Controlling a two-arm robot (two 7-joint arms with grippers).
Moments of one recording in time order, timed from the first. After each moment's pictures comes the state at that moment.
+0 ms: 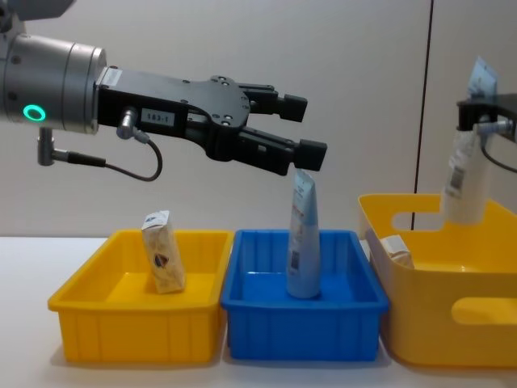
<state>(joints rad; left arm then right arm) -0.76 0.48 0.62 -1.34 -0.42 -0.03 -1.09 0.36 0.02 -0.17 -1.48 -0.09 0.20 -0.16</state>
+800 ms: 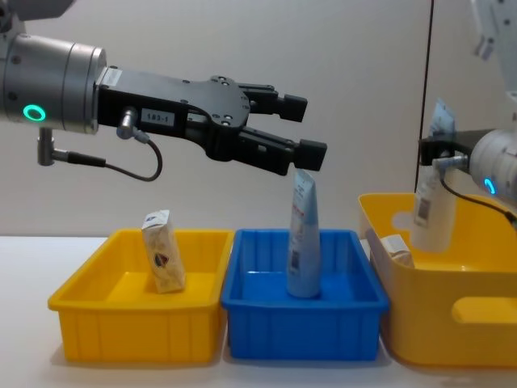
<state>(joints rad) -0.76 0.48 0.62 -1.34 -0.42 -0.03 -1.09 0.46 -0.02 -0.17 -1.26 -0.10 0.16 -0.14</state>
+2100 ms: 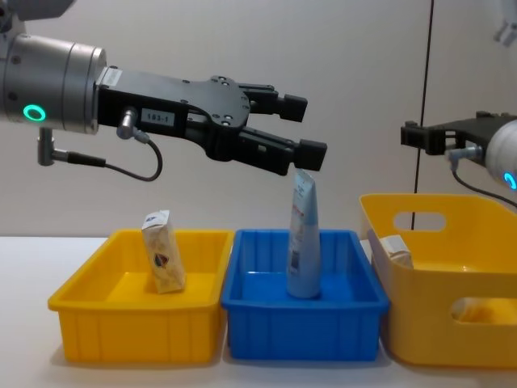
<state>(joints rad) -0.76 0.48 0.62 -1.34 -0.42 -0.03 -1.09 0.40 0.00 -0.15 -1.36 -0.10 0.12 -0.05</state>
